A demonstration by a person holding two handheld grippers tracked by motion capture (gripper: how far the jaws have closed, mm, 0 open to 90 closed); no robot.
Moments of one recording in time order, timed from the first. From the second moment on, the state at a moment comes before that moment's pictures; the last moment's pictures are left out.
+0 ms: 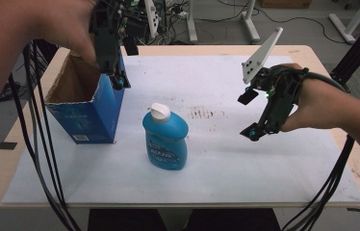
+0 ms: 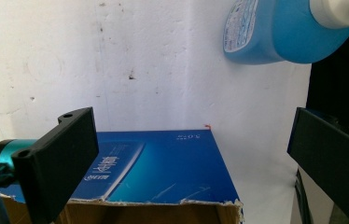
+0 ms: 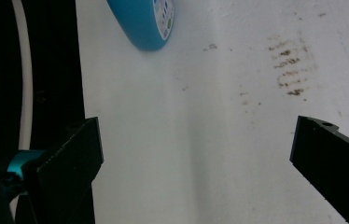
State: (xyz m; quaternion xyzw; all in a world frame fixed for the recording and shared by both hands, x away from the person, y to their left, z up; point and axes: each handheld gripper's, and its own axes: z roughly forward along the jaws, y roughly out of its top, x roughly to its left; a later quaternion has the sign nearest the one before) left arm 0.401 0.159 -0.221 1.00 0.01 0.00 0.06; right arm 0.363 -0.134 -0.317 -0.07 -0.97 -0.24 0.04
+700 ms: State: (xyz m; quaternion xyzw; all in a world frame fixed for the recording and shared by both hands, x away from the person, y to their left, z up) left arm 0.400 0.162 -0.224 1.00 0.00 -0.01 0.06; right arm 0.334 -0.095 -0.364 -0.08 -0.93 -0.35 0.05
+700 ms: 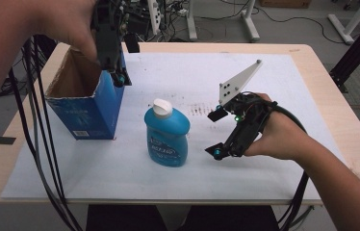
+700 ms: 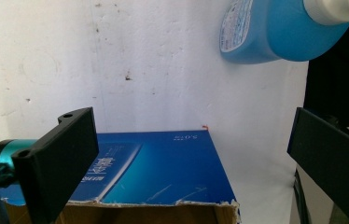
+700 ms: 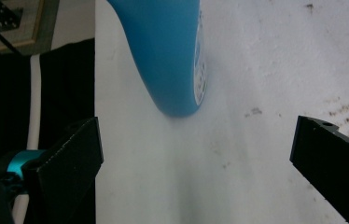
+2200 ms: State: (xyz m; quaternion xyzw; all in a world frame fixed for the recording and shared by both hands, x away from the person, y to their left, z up) left arm 0.400 0.163 -0.225 1.00 0.00 0.00 0.06; right arm 0.314 -0.038 -0.423 -0.12 -0.85 -0.52 0.02
